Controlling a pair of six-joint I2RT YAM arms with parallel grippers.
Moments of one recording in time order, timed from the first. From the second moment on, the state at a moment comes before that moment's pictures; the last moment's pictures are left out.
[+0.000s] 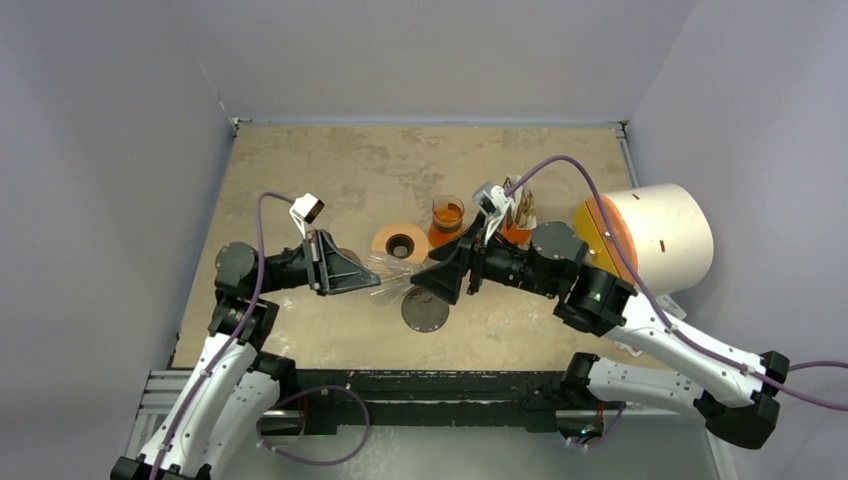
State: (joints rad) left arm -0.25 0.62 0.54 0.32 1.09 -1.47; right arm 1.00 0.93 0.98 -0.13 -0.23 0.53
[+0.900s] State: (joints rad) left arm -0.43 0.95 1.31 -0.91 1.02 -0.24; right arm 0.97 1.08 1.40 -0.79 0.07 0.41
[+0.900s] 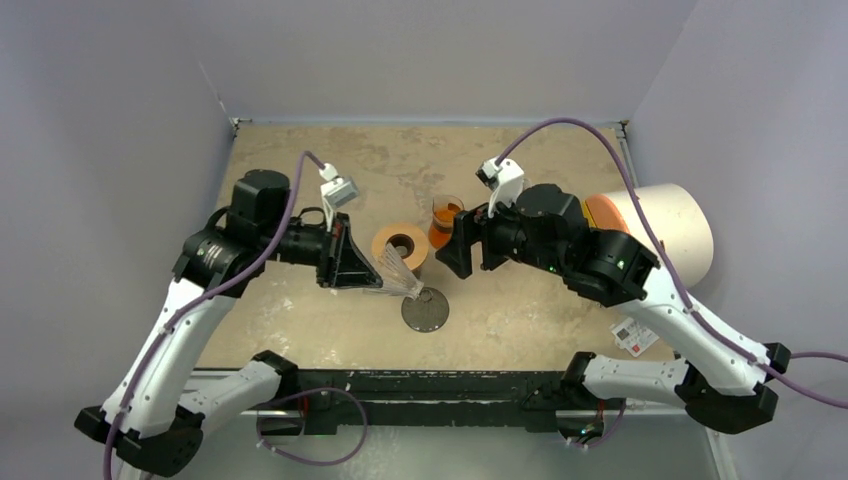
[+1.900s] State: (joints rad) left arm -1.21 1.35 1.52 -1.21 0.08 0.09; right arm 0.75 1.24 1.38 -0.83 -0.29 0.49
